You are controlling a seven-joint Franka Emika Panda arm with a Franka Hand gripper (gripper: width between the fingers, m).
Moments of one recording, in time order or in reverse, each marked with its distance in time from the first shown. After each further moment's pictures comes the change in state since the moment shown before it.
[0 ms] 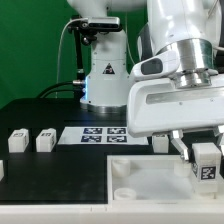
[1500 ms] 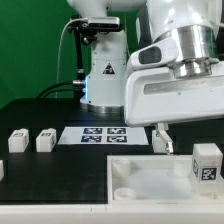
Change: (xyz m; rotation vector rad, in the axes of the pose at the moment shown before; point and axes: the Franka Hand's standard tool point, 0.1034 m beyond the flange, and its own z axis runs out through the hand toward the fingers) arm 0.016 0.004 -0.011 0.009 -0.106 0.016
